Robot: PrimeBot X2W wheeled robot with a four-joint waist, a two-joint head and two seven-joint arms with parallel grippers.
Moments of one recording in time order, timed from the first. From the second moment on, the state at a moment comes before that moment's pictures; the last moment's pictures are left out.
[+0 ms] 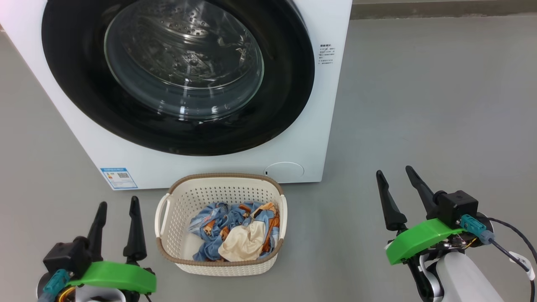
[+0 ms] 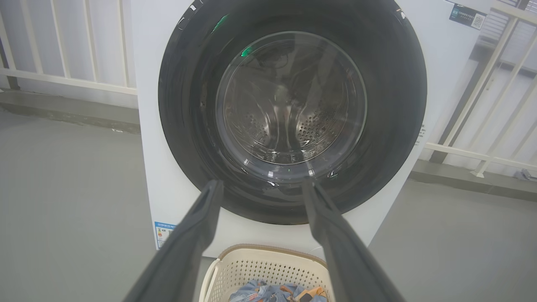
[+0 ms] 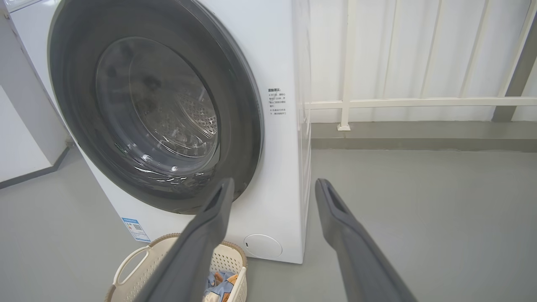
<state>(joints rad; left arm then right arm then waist) -0.21 0.09 -0.03 0.40 -0.36 -0.09 -0.25 -0.28 -0.05 0.11 0.48 0.23 0.13 -0.25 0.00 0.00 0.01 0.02</state>
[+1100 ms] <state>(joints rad) -0.21 0.10 -0.06 0.42 -0.36 -0.08 -0.25 -0.30 -0.05 0.09 0.50 0.25 0.13 -0.25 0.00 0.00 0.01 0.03</state>
